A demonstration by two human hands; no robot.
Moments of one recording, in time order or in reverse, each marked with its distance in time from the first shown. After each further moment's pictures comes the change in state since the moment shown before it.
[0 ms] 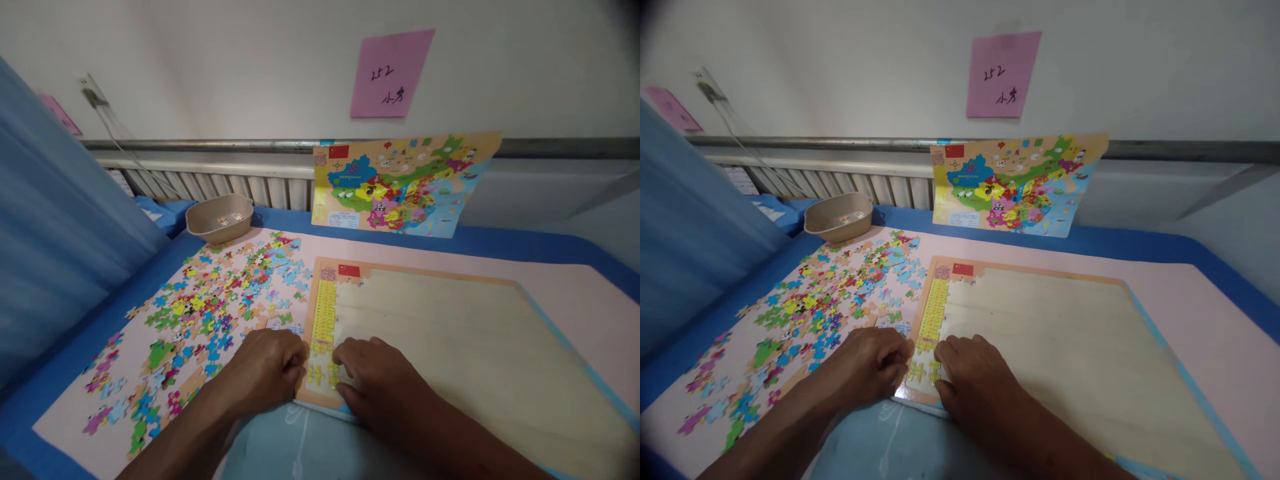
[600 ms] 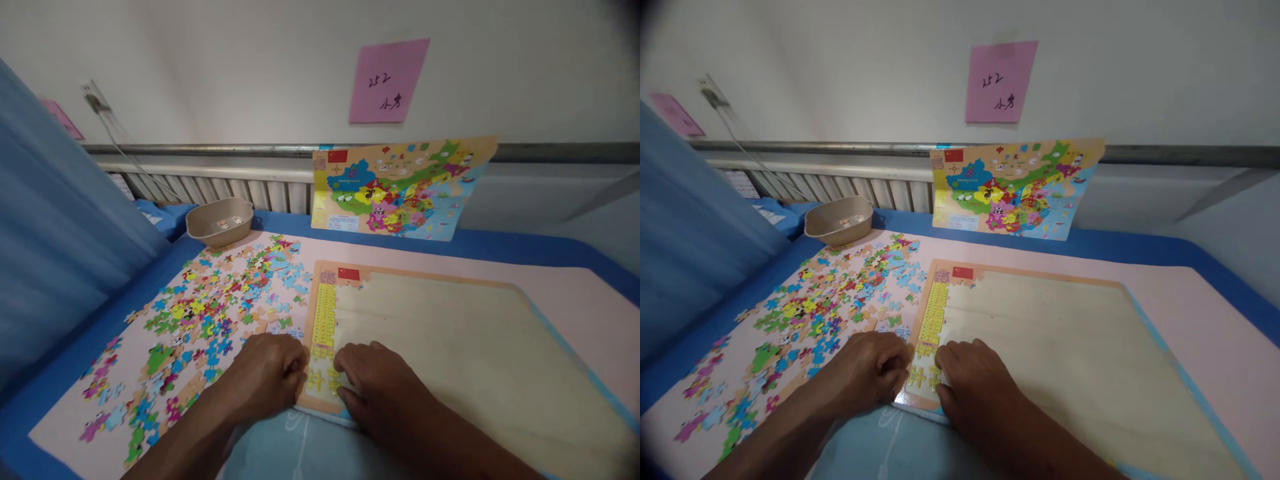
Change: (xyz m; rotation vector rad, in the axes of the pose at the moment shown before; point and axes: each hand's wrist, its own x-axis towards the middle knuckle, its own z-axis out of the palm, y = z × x) left_hand 0.001 0.002 0.000 -0.011 -0.018 -0.003; right_hand -0.001 0.000 0.000 -0.016 0.001 -0.001
